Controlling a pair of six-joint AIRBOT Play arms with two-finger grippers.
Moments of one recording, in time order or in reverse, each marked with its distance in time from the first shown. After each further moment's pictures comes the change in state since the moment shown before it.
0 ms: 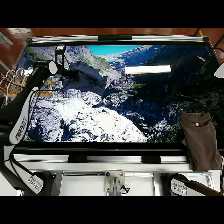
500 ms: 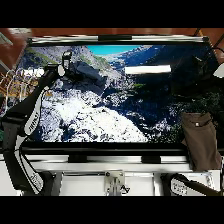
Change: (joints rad) left arm 0.004 -0.146 0.109 -0.043 -0.007 -0.005; right arm 0.000 -0.005 0.000 0.055 0.041 -0.022
